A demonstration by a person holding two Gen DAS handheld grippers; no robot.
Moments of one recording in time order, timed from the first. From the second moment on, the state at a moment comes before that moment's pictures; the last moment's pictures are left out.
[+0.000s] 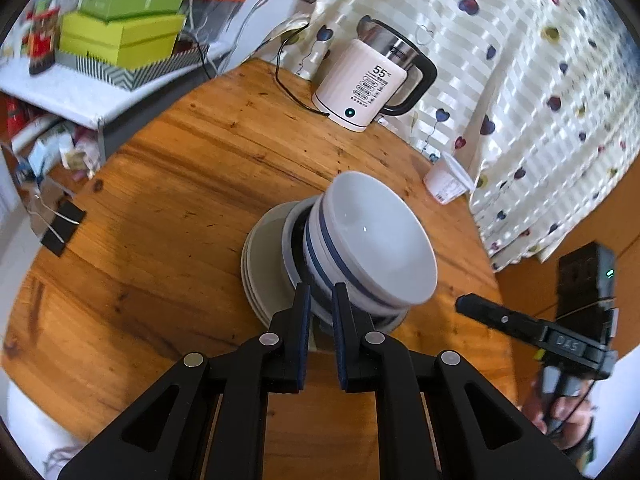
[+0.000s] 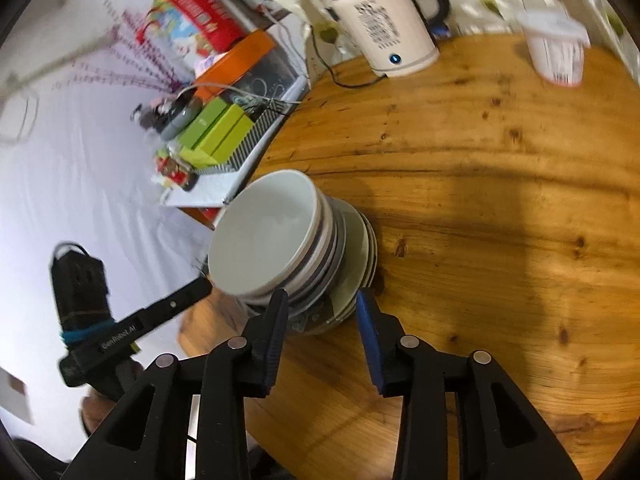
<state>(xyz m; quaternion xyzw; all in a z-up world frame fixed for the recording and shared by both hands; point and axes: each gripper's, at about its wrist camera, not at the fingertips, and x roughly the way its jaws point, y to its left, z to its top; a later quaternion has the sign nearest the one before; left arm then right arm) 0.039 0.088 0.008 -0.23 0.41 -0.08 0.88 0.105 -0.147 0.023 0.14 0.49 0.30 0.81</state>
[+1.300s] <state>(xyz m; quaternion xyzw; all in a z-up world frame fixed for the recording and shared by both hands) -0.004 0.025 -0.008 -0.08 0.43 0.01 0.90 0.024 -0.097 0.017 -0.07 0.45 0.26 0.85</state>
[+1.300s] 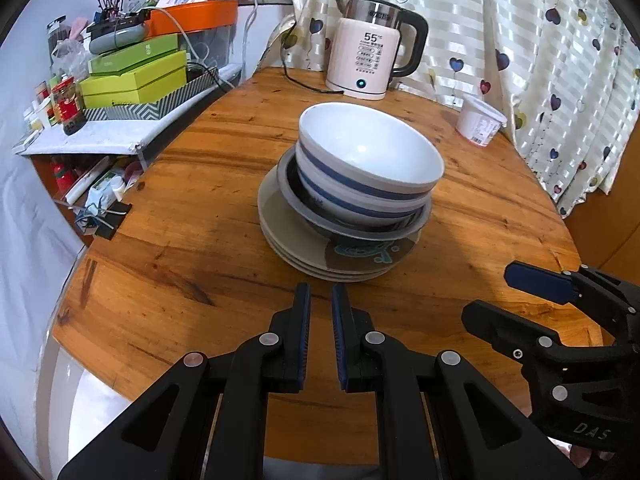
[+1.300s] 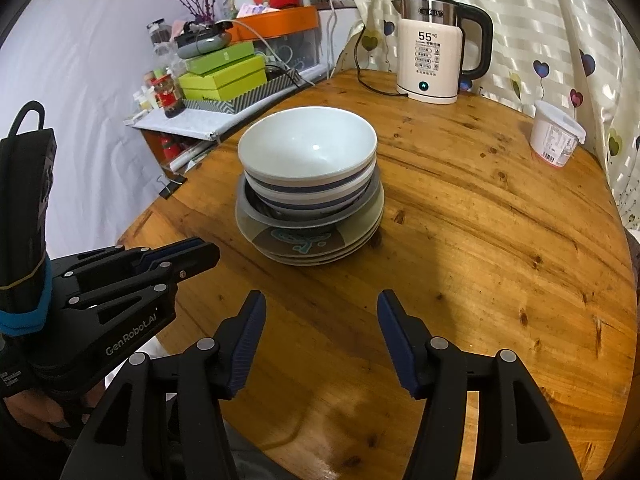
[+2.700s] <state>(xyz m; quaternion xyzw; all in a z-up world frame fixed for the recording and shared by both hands) 0.003 0.020 -0.011 -0.07 0.43 0.03 0.90 0.030 -0.092 0.009 -0.08 0.45 0.26 0.85</state>
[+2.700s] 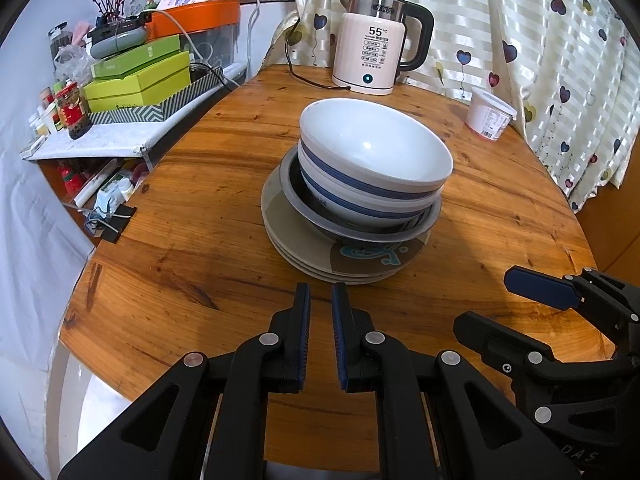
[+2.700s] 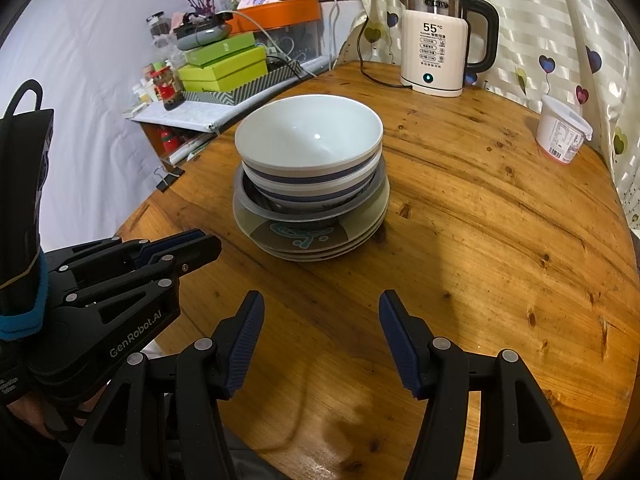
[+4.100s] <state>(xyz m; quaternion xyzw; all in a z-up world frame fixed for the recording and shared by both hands) 0.003 0.017 -0.012 -0.06 0.44 0.03 0.90 0.030 -0.092 0.009 -0.08 0.45 0.26 0.85</state>
